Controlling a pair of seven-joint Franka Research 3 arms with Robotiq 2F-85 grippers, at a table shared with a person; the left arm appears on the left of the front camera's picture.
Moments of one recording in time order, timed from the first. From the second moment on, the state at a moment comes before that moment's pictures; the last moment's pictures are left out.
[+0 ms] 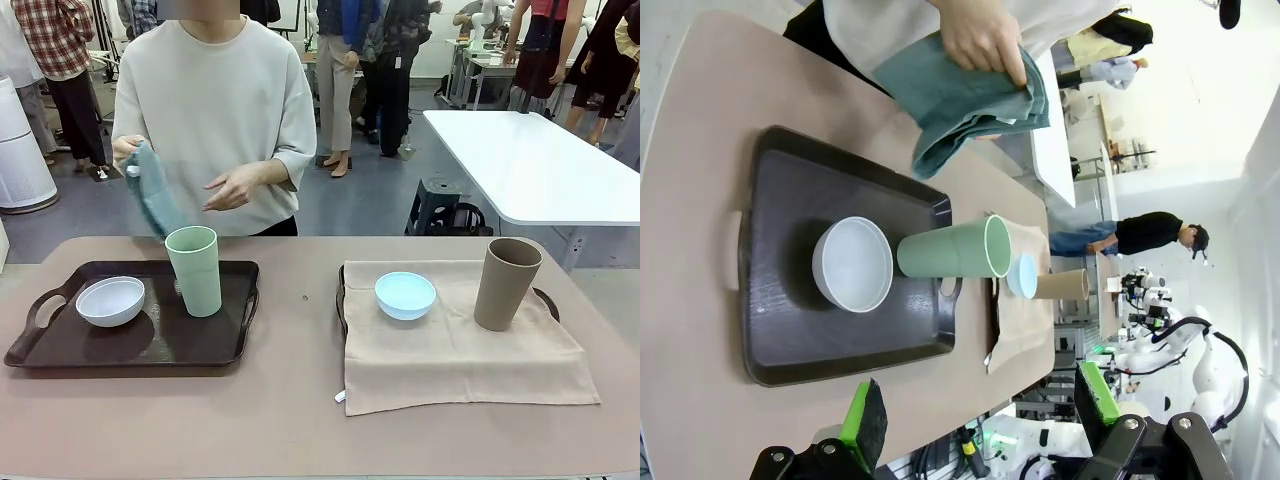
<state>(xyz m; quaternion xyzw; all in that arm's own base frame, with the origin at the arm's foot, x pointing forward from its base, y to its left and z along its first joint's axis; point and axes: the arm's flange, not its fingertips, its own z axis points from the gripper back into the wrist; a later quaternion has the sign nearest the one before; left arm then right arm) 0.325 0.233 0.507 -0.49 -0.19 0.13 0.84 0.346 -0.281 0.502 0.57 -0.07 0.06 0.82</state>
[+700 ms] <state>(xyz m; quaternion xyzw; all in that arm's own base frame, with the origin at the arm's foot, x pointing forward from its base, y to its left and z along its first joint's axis) 0.341 0.217 0.517 -0.47 -0.20 0.11 0.86 0.365 -0.250 0.516 0.53 -0.07 0.13 0.83</state>
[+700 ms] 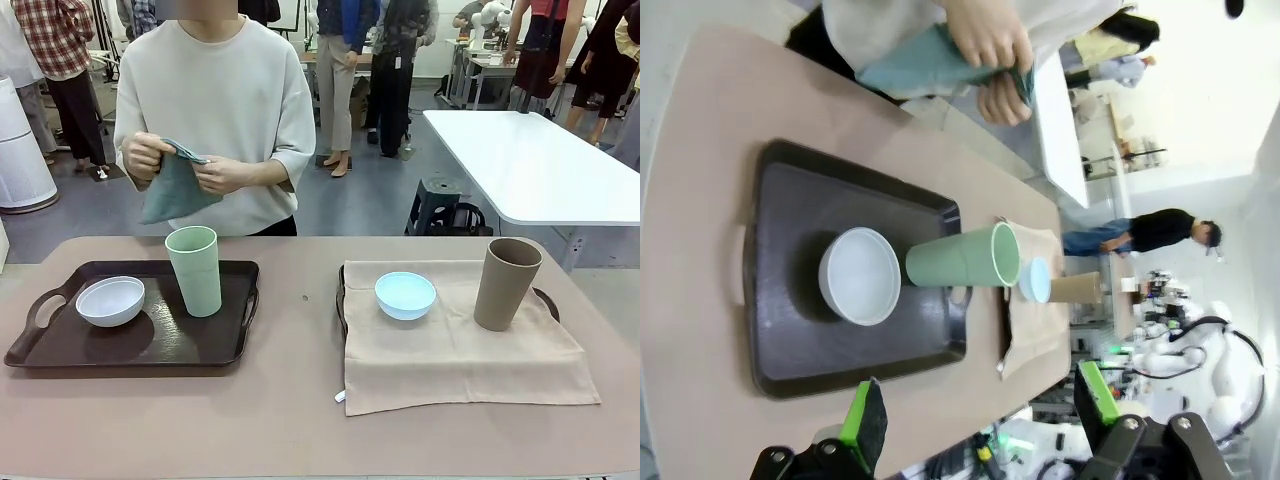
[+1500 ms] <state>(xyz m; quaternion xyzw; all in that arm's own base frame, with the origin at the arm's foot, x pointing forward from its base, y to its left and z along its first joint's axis) 0.379 0.089 0.586 -0.18 -0.12 0.04 0.98 0.486 0.062 0.552 0.30 -0.15 0.41 0.85</state>
